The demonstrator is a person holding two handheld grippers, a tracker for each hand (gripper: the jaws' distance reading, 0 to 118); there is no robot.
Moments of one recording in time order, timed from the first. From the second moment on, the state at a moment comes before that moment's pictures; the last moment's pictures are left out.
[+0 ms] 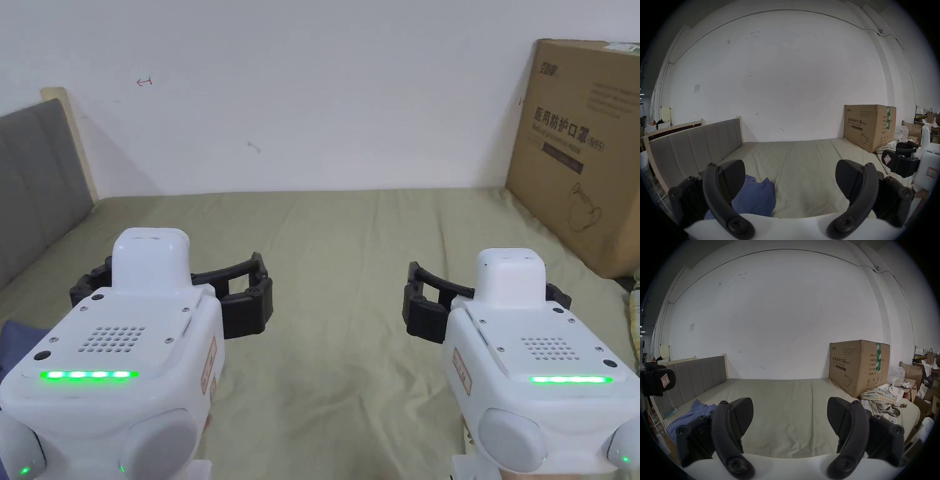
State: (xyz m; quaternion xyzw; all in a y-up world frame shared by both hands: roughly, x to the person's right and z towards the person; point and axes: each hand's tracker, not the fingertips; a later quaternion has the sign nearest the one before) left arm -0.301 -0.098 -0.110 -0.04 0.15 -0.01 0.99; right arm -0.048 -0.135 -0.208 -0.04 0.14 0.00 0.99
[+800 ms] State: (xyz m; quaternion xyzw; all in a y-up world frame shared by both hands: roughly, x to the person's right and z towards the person) left arm -0.292 -0.099 -0.112 -0.04 0.14 -0.02 0.99; right arm -0.053 -0.132 -0.206 -0.03 0.12 0.02 0.99
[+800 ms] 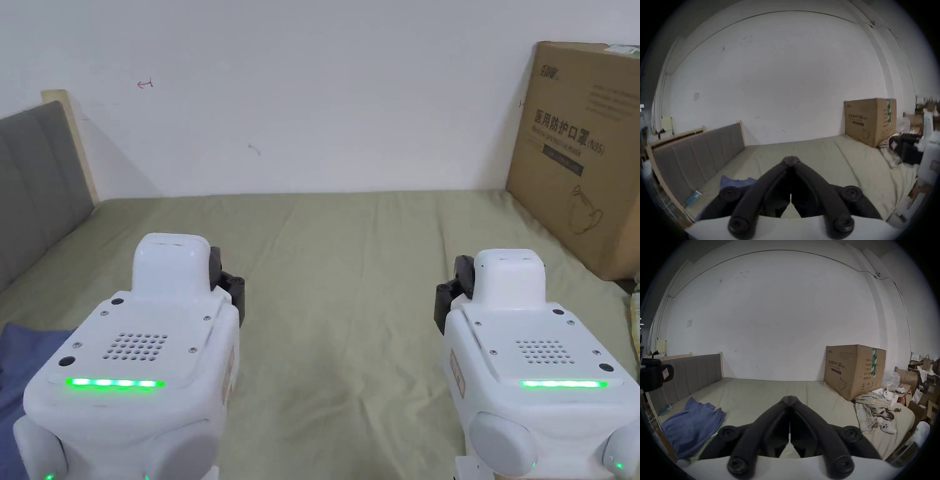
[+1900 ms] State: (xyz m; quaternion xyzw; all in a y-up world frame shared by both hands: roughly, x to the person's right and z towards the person) left arm -0.414 -0.090 -0.007 -0.07 0.35 0.02 0.93; right arm -0.239 -0.132 -0.185 -0.08 0.39 0.03 0.92
